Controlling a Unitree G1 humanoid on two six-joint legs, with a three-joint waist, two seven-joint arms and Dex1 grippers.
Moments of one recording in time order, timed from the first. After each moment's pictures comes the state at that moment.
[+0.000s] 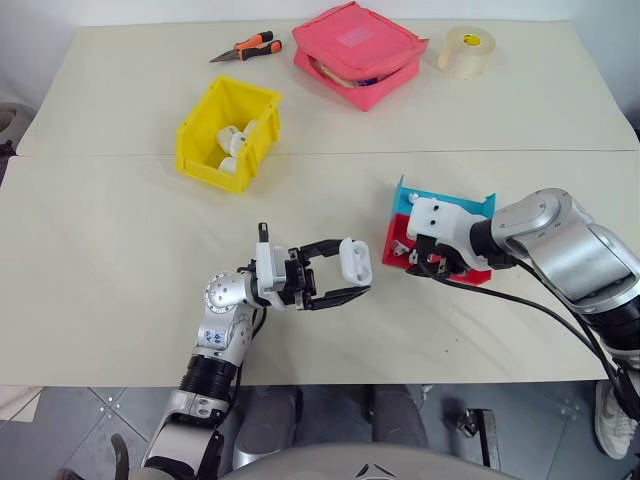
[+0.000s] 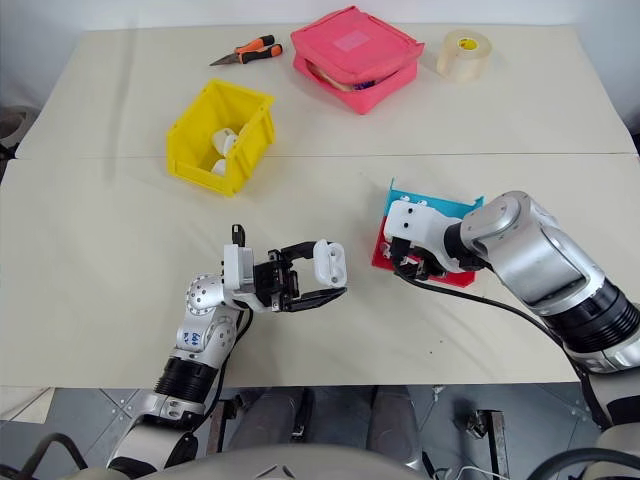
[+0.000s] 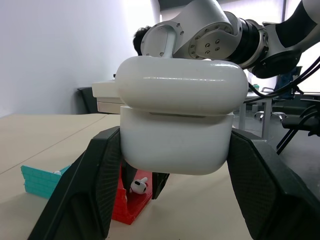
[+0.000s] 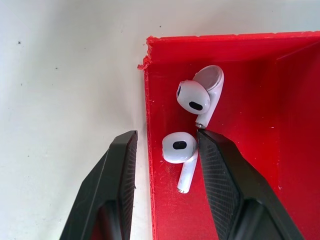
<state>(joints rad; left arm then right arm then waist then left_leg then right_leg) -0.30 0.14 -0.14 0.18 -0.44 -0.30 -1.17 -0.72 -0.96 0.50 -0.31 0.15 0.98 1.08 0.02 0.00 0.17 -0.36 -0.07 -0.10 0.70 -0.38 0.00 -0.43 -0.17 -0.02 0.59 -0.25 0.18</state>
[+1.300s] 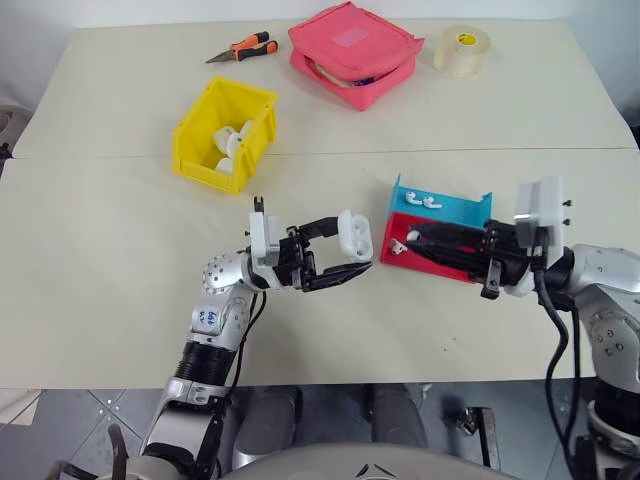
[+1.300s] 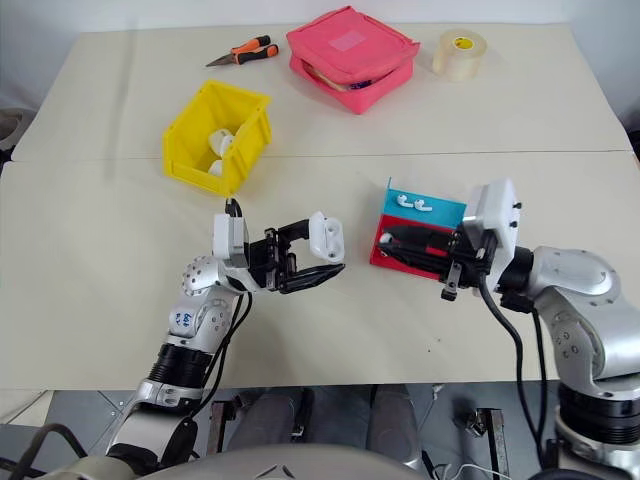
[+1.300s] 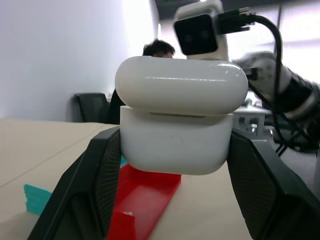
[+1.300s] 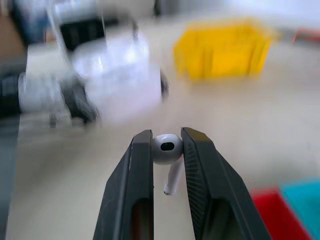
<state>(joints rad) -0.37 0.16 -0.11 0.11 -0.54 -0.07 -1.14 -0.22 -0.55 -0.29 -0.55 0.71 0.67 0.98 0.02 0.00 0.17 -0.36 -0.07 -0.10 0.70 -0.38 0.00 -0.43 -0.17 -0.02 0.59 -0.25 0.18</state>
